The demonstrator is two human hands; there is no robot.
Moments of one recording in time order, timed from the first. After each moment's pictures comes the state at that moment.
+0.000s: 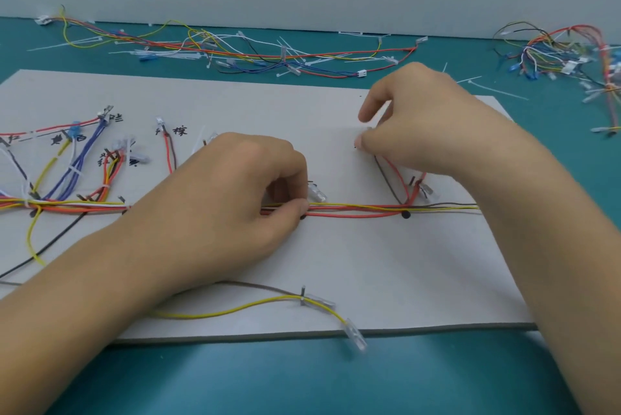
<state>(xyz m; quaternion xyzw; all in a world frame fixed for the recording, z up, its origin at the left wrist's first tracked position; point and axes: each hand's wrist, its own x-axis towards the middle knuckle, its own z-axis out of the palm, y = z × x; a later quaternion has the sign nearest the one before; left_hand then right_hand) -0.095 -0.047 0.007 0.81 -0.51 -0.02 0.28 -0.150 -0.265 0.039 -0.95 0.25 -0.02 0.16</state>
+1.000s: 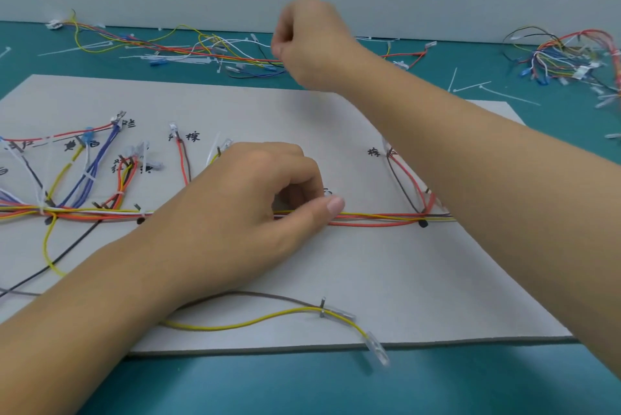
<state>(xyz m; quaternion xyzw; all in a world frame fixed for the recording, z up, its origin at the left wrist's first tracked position) -0.089 -0.046 0.000 0.79 -0.50 -0.04 0.35 0.007 -0.248 0.031 -0.95 0.13 -0.16 0.22</state>
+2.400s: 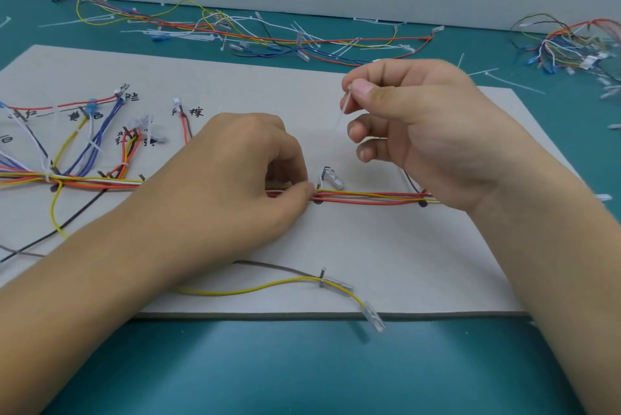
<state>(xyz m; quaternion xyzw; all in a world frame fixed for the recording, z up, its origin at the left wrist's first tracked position) -0.098 -0.036 0.008 0.85 -0.43 -0.03 0.30 -0.164 -0.234 0.029 -0.71 0.13 -0.08 0.69</state>
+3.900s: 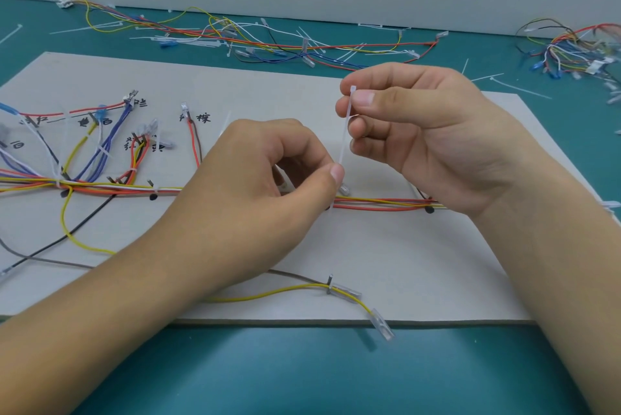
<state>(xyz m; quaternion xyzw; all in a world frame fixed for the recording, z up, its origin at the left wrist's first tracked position) -0.115 -0.042 0.008 0.78 -0.36 -0.08 0.50 -0.162 -0.244 0.023 -0.63 0.05 -0.05 0.77</state>
